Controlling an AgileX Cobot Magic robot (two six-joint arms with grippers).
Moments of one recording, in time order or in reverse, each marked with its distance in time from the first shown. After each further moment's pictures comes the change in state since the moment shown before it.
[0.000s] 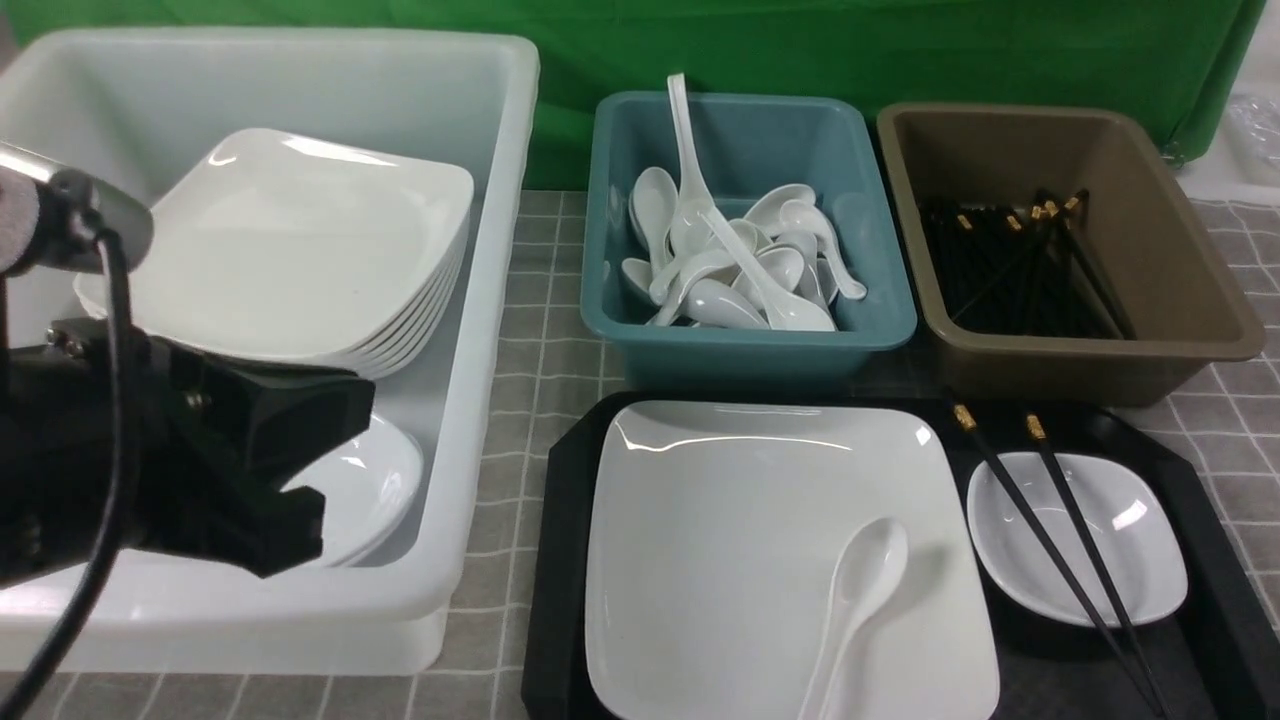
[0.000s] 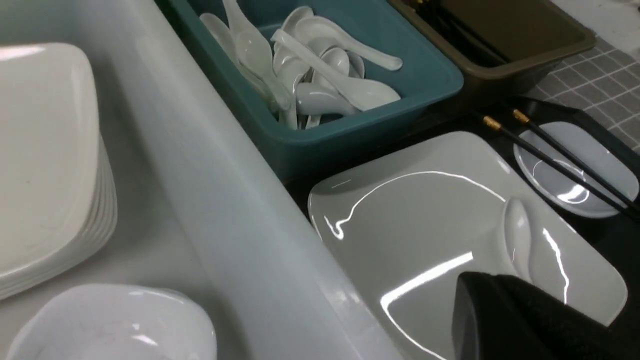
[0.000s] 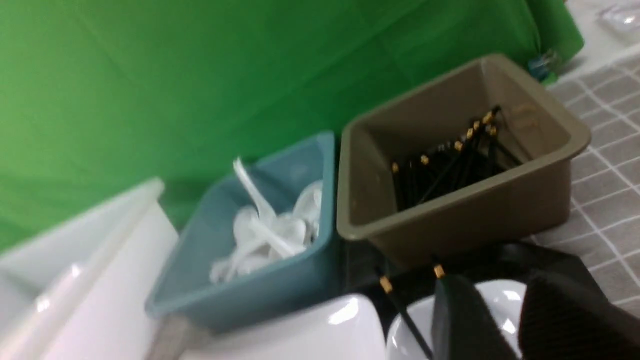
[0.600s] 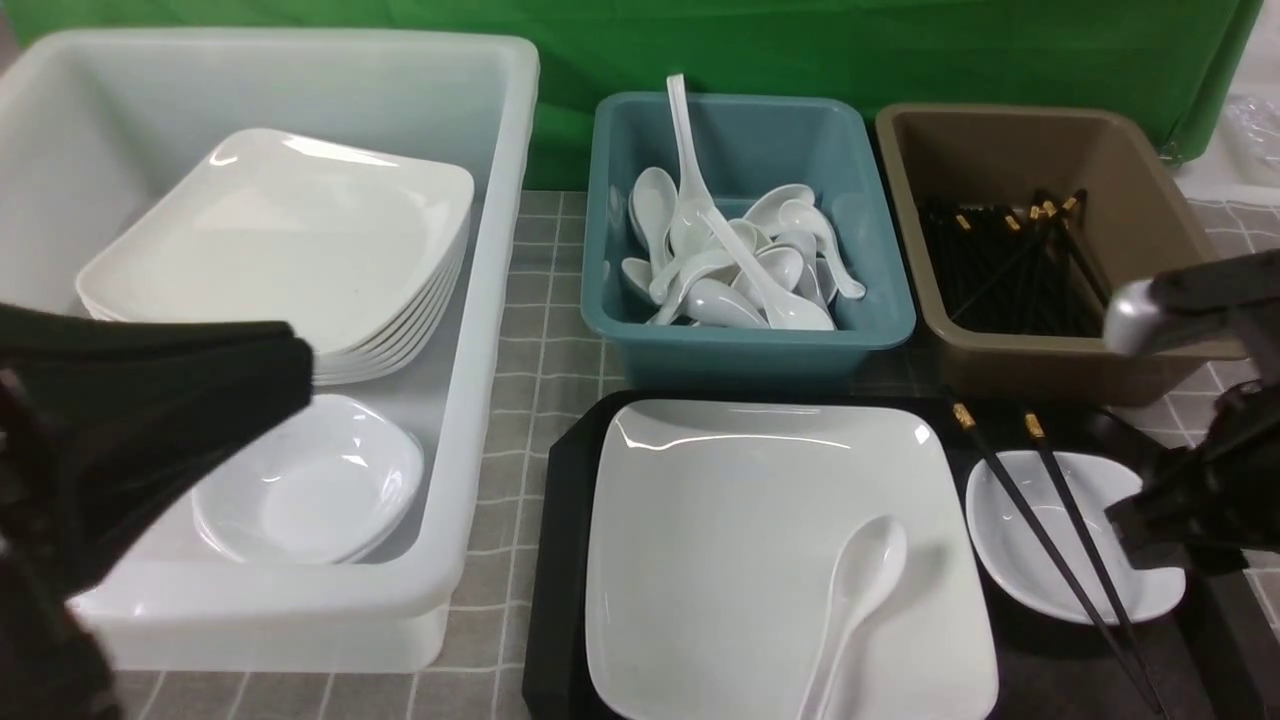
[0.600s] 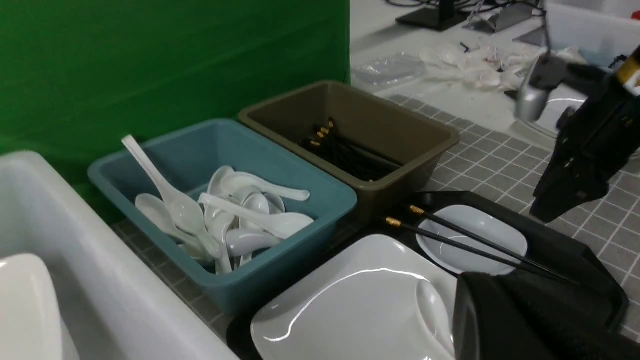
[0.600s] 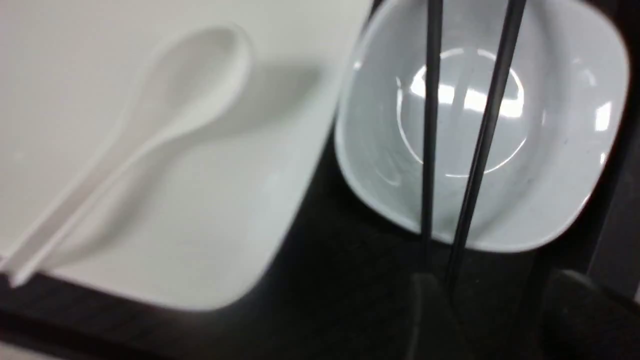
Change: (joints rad) right arm 0.101 1.211 -0.736 0.011 0.687 -0.514; left arm -0.001 -0.242 -0.045 -0.160 0.105 0.261
